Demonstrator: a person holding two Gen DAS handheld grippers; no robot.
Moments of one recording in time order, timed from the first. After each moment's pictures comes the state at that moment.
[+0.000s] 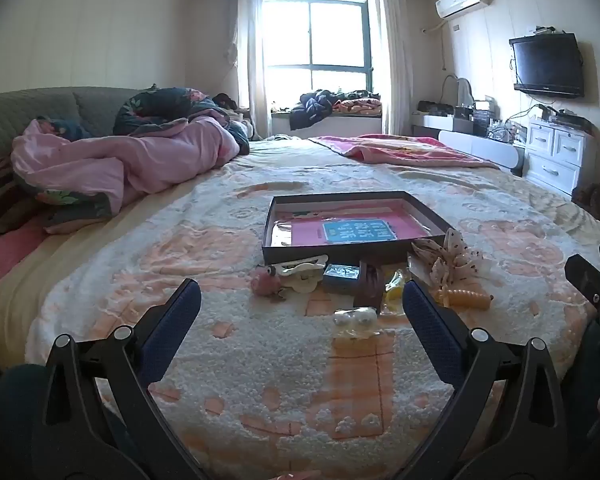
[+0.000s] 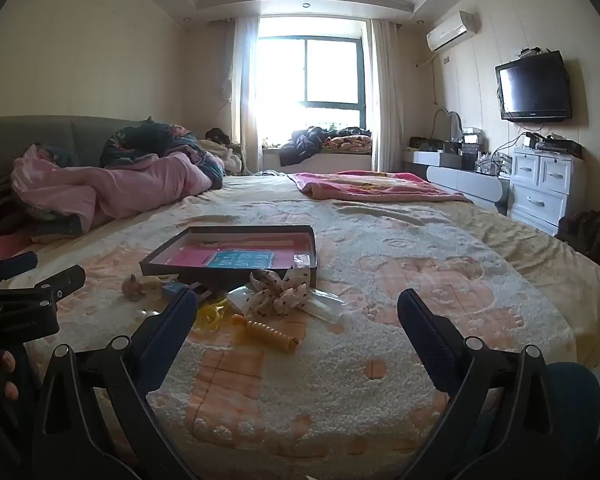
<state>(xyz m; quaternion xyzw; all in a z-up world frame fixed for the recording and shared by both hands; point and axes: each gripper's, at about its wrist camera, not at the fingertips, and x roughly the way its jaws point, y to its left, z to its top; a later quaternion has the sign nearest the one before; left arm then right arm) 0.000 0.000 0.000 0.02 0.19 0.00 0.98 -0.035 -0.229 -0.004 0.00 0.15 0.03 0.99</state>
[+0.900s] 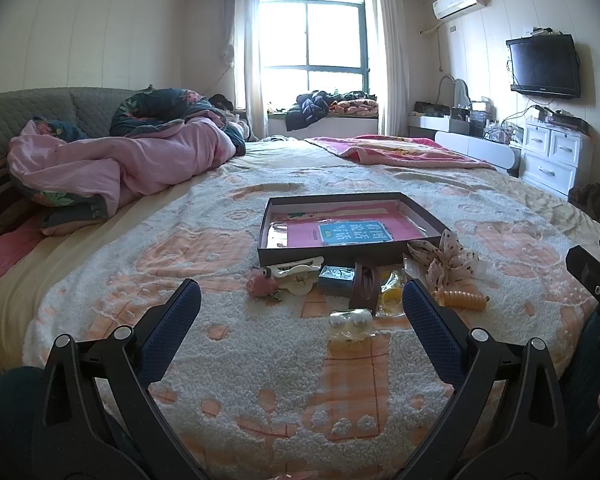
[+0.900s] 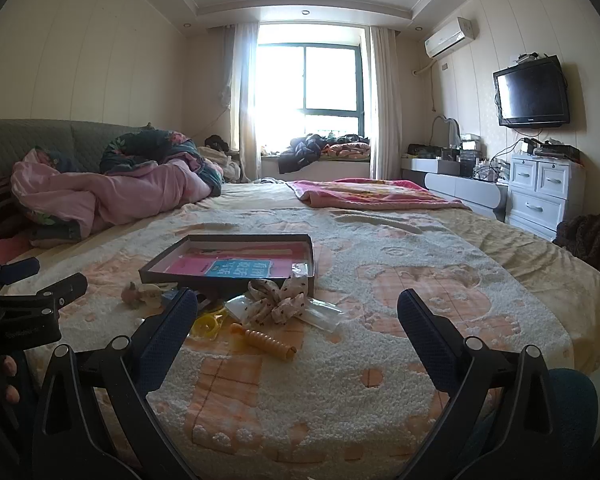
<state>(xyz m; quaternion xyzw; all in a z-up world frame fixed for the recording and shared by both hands) 0.005 -0.019 0.002 0.02 0.20 0.00 0.98 -0.038 -0.230 0.001 0.00 0.13 0.02 0.99</state>
